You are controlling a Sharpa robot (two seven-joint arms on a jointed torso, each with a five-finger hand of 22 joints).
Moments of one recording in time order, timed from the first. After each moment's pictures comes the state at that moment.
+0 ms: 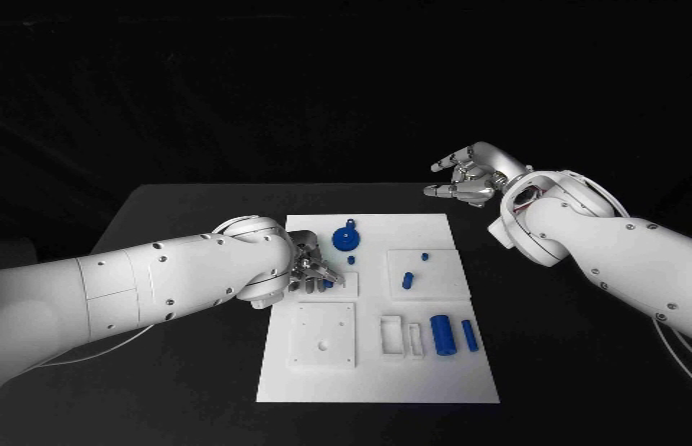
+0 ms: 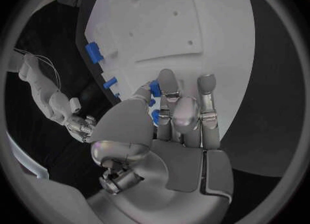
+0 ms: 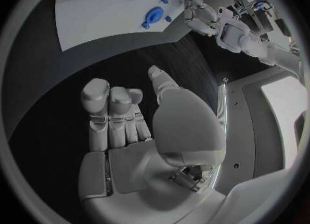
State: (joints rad) left arm 1.36 -0.59 -0.22 1.34 -1.02 -0.02 -0.54; left_hand 1.12 0.01 0.08 0.01 0.30 1.34 -0.05 0.17 0.85 1.46 -0.09 0.66 0.34 1.43 -0.14 1.32 0.81 0.02 1.27 -0.16 0.60 1.31; right arm 1.09 -0.76 0.36 1.36 -1.36 -0.29 -0.20; right_hand 1.31 -0.16 0.12 0.06 0.31 0.90 0.12 0.06 0.06 1.22 0.01 0.96 1.07 1.43 -0.06 0.99 1.06 0.07 1.46 -0.08 0.83 1.31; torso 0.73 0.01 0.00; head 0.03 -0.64
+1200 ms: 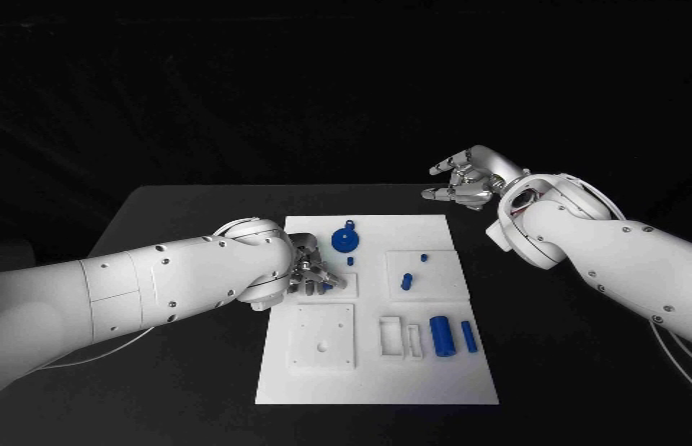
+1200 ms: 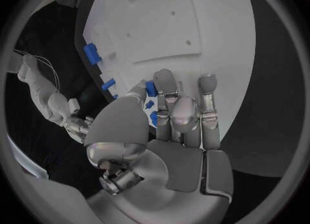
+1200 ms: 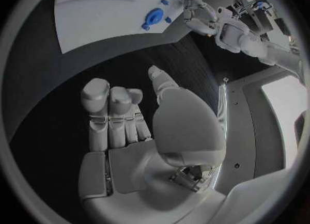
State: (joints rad) left arm 1.35 -0.58 -0.23 1.32 -1.03 -0.02 -0.54; left_hand 1.08 -0.09 0.16 0.13 0.14 1.36 -0.05 0.17 0.85 1.47 -0.09 0.65 0.34 1.43 -0.14 1.32 0.80 0.02 1.27 -0.16 0.59 1.31; right arm 1.08 -0.75 0.36 1.36 -1.36 -0.29 -0.20; right_hand 1.31 -0.16 0.12 0.06 0.31 0.90 0.12 0.06 0.06 1.22 0.01 0.96 1.07 1.43 -0.06 0.99 1.06 0.07 1.46 -0.08 0.82 1.31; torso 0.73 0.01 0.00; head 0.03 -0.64
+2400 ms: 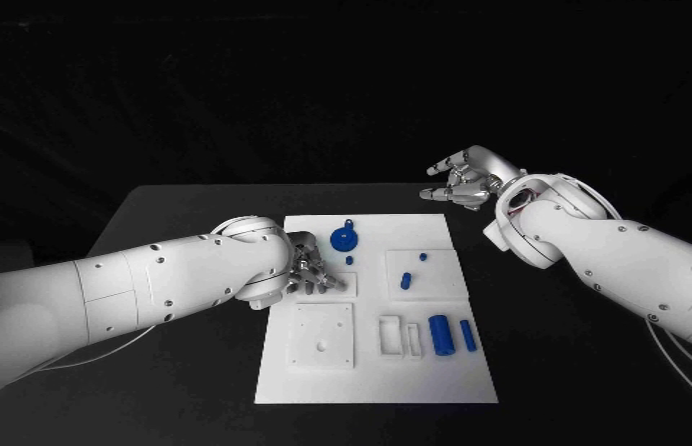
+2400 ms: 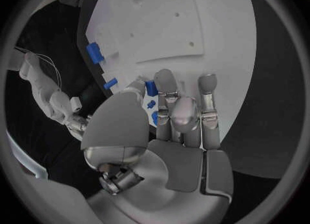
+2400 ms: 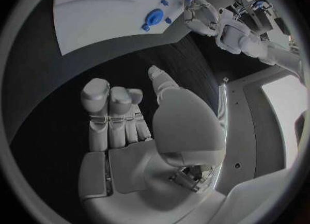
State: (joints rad) left arm 1.35 -0.59 -0.20 1.33 -1.02 0.00 -0.54; left_hand 1.11 -0.18 0.16 0.25 0.07 1.36 -0.05 0.16 0.85 1.47 -0.09 0.65 0.33 1.43 -0.14 1.32 0.80 0.02 1.27 -0.16 0.59 1.31; right arm 1.08 -0.75 0.36 1.35 -1.35 -0.29 -0.20; right_hand 1.31 -0.16 0.12 0.06 0.31 0.90 0.12 0.06 0.06 1.22 0.01 0.96 1.07 1.43 -0.06 0.99 1.06 0.07 1.46 -0.08 0.82 1.31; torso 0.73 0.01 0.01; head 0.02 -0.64
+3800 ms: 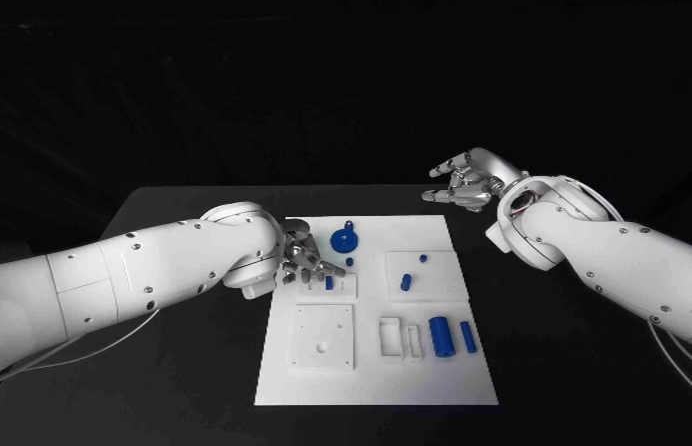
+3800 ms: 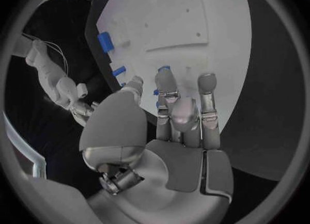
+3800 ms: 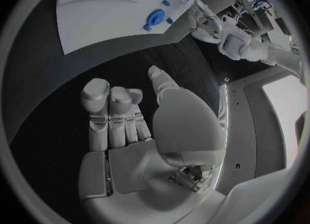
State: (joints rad) left arm 1.37 -0.65 -0.13 1.37 -0.95 0.03 -0.54; left_hand 1.08 -0.22 0.14 0.28 0.05 1.36 -0.04 0.12 0.79 1.47 -0.09 0.65 0.32 1.43 -0.15 1.31 0.81 0.02 1.27 -0.16 0.59 1.31; right arm 1.08 -0.75 0.36 1.35 -1.35 -0.29 -0.20; right_hand 1.31 -0.16 0.12 0.06 0.31 0.90 0.12 0.06 0.06 1.22 0.01 0.96 1.07 1.43 -0.06 0.99 1.06 0.07 1.46 -0.08 0.82 1.31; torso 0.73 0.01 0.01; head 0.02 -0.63
